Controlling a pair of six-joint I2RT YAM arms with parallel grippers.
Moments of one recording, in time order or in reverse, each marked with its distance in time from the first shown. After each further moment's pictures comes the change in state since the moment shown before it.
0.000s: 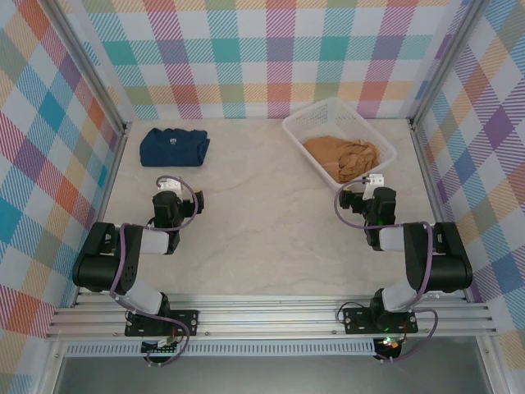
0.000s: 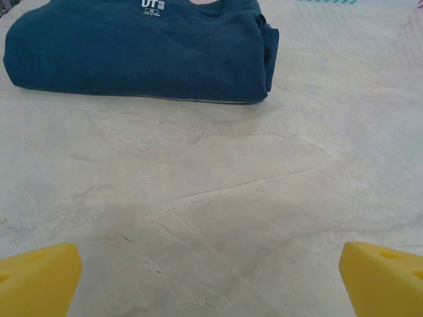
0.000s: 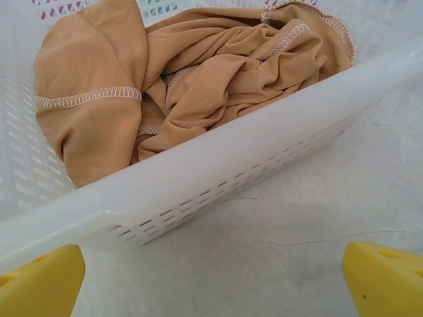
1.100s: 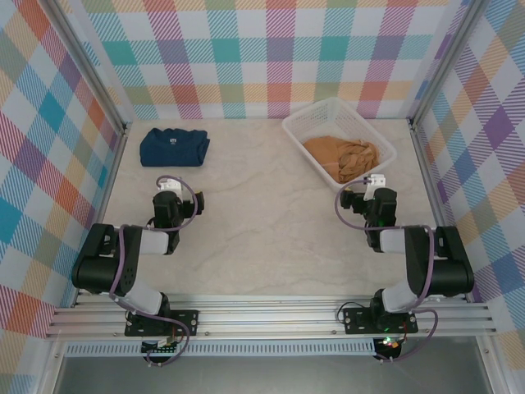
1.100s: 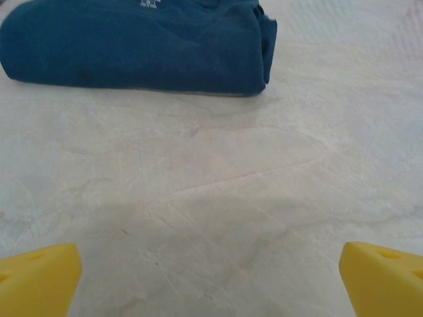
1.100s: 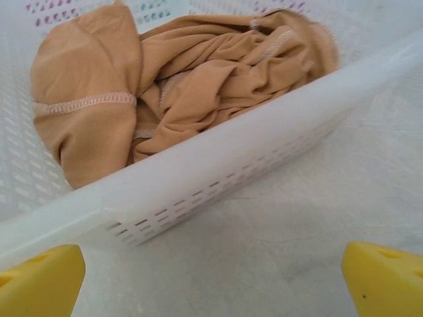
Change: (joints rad) left arm 0.000 -0.038 0.002 -0.068 0.008 0.000; right arm 0.001 -0.084 -0.026 -0.036 0.048 0.018
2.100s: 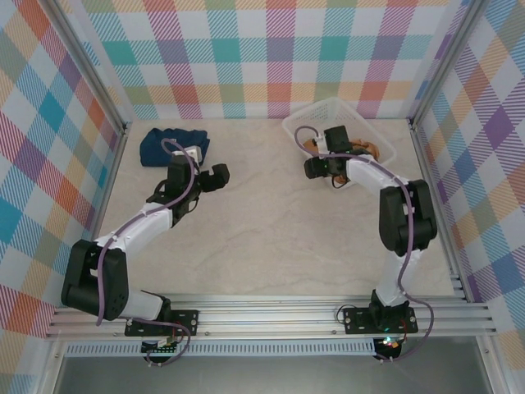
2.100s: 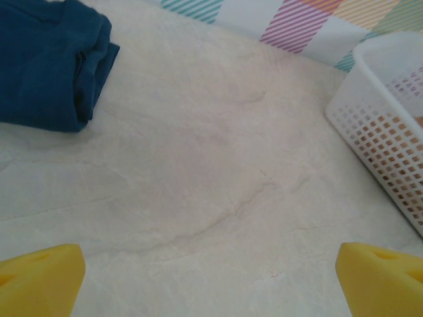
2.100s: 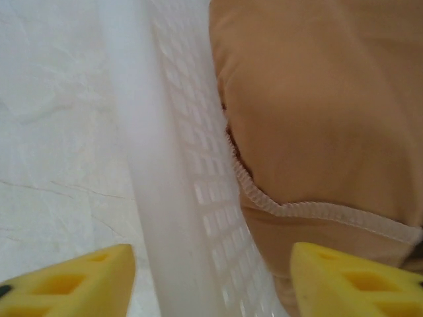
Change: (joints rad) left arm -0.198 -0.122 0.448 -0.661 0.130 -0.338; right arm 0.257 0.470 1.032 -1.124 -0.070 -0.059
